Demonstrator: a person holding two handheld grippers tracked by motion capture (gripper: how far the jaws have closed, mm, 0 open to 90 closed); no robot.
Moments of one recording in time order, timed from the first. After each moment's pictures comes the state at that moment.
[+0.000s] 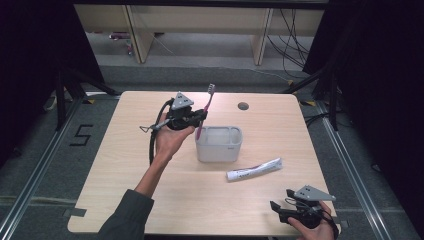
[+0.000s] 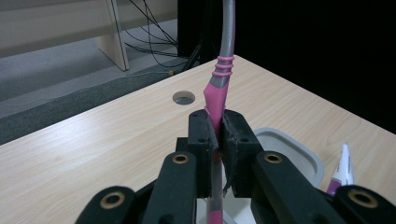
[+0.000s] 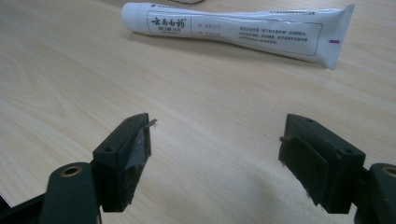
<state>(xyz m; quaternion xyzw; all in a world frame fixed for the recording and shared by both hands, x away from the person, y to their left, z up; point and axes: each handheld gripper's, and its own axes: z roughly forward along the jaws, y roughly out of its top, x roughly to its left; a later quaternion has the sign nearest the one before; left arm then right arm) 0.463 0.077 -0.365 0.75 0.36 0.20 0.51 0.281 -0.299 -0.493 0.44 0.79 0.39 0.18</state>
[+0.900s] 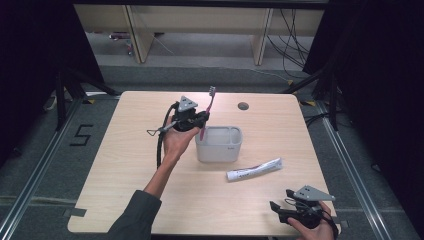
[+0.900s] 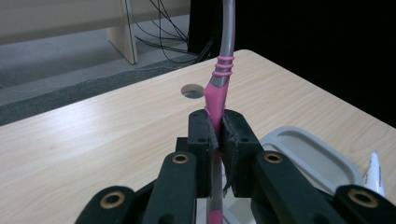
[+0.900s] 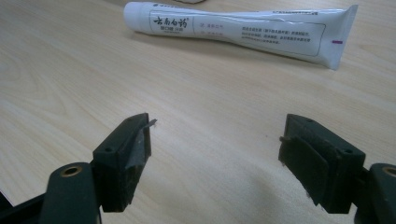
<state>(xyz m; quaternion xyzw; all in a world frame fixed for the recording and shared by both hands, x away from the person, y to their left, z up) 0.479 0.066 -0.394 0.74 0.40 0.21 0.51 0.279 -0.296 -0.492 0.46 0.78 0.39 0.16</state>
